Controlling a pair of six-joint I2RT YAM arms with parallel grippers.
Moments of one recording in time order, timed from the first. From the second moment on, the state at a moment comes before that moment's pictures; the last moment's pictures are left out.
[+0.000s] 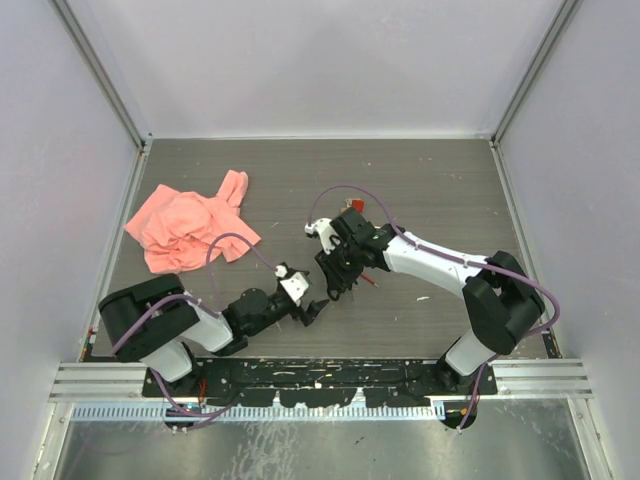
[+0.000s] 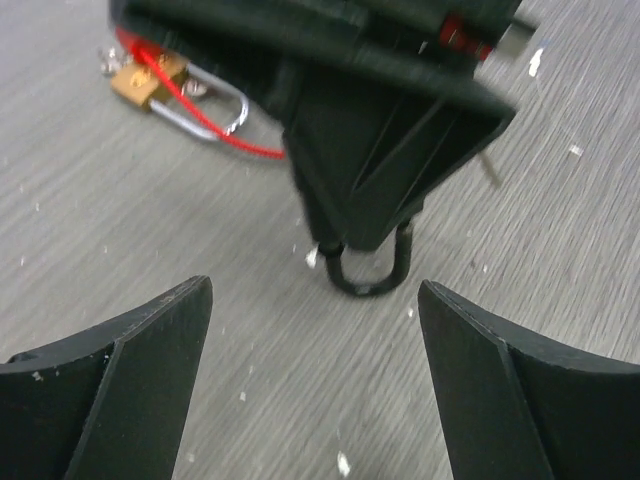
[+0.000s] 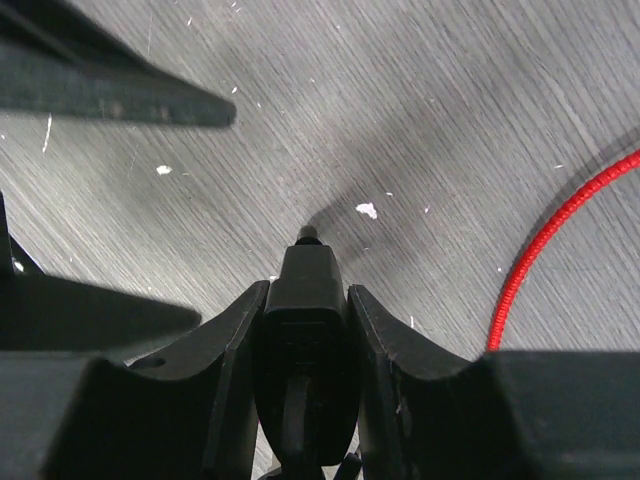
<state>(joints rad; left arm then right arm) -1.01 1.55 0.18 1.24 -0.08 0.07 0.74 1.57 1.02 -0.50 -0.27 -0.07</state>
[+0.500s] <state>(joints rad) -1.03 1.61 0.22 1.35 -0.13 0.10 0.75 1.58 1.14 -0.49 -0.10 -0.08</state>
